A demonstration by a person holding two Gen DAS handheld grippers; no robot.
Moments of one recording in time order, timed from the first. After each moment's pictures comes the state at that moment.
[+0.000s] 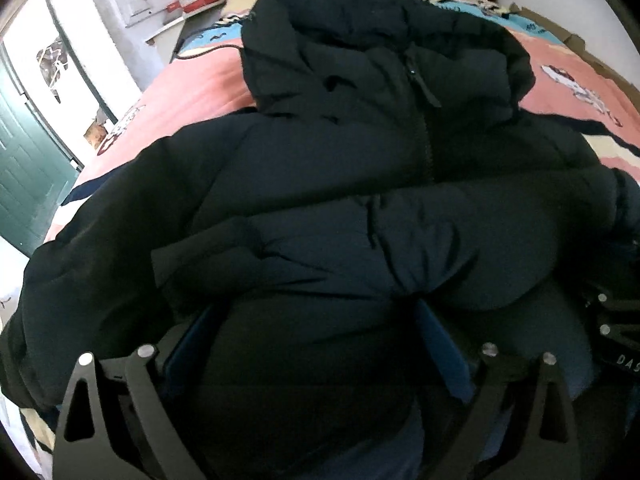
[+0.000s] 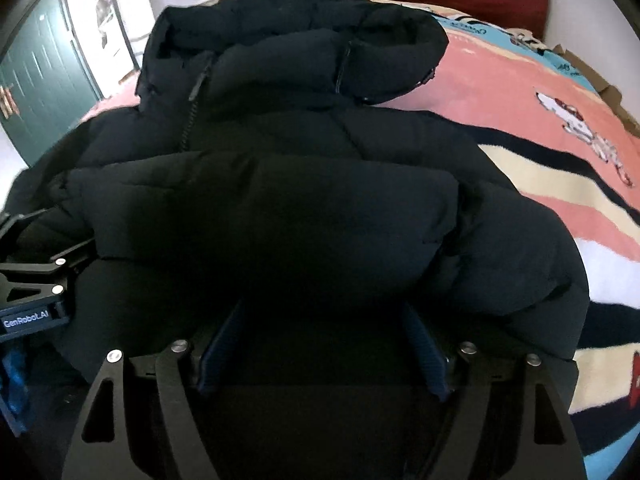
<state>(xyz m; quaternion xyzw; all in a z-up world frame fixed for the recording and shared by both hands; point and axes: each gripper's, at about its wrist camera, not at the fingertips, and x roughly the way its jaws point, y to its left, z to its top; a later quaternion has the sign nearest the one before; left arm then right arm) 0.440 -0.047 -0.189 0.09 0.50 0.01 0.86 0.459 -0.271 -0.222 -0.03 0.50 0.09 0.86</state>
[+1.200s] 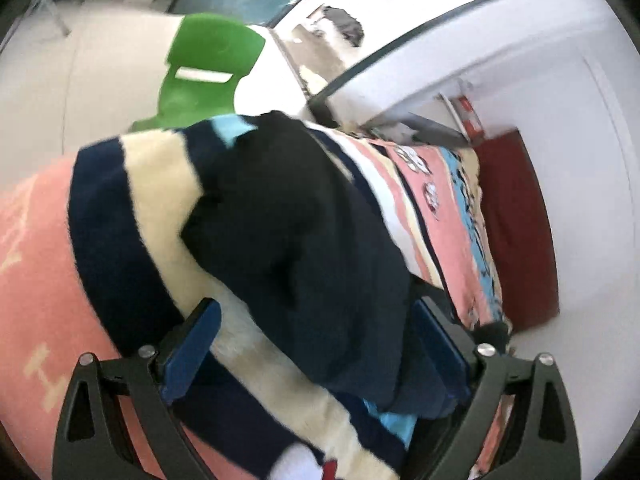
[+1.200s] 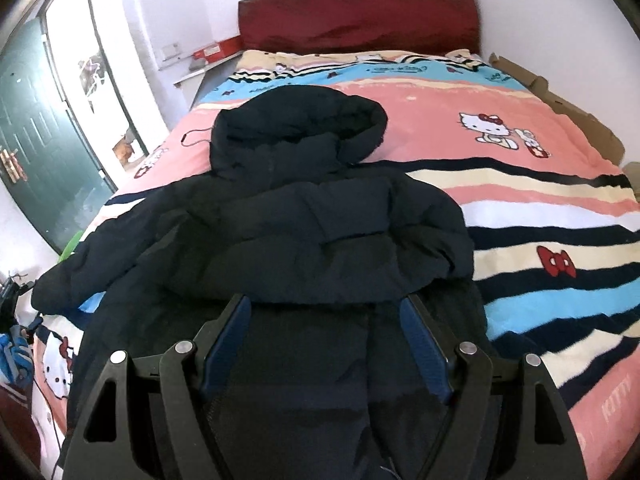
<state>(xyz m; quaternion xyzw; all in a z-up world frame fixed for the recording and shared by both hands) 0.205 0.493 -0.182 -0.52 0.33 0.15 0.78 0.297 -0.262 -0.082 0.06 0.43 0.04 0.90</state>
